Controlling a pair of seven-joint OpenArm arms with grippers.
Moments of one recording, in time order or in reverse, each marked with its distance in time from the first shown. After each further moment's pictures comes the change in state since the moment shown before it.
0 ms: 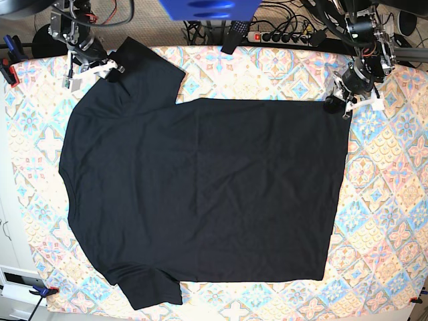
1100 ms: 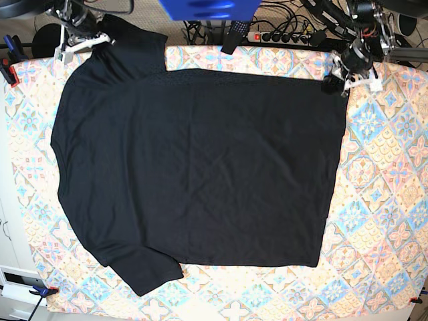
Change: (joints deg) left arm 8.8 -0.2 0.3 0.6 -2.4 -1.4 -0.1; right arm -10.6 -0.7 7.1 4.3 0.9 0.6 -2.4
